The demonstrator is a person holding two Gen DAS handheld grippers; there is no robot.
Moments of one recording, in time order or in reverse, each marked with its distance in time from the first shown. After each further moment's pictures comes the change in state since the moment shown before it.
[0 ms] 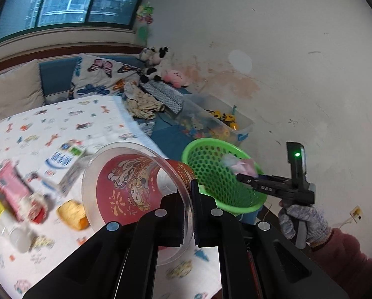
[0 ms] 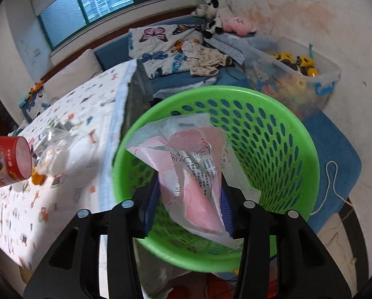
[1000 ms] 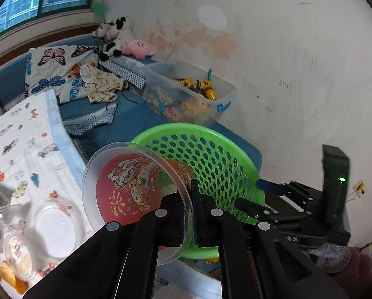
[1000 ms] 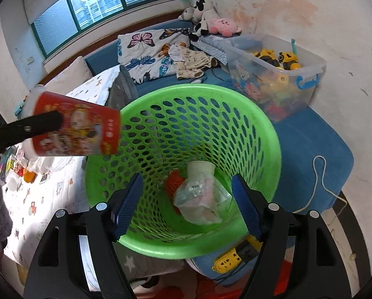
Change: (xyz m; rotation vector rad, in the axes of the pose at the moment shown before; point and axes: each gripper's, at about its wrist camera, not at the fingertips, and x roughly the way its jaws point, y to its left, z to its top) left arm 0.176 -0.091 0.038 0.139 0.209 -0.073; right arm -0.020 -0.051 -0.016 0.032 -0.028 -0.024
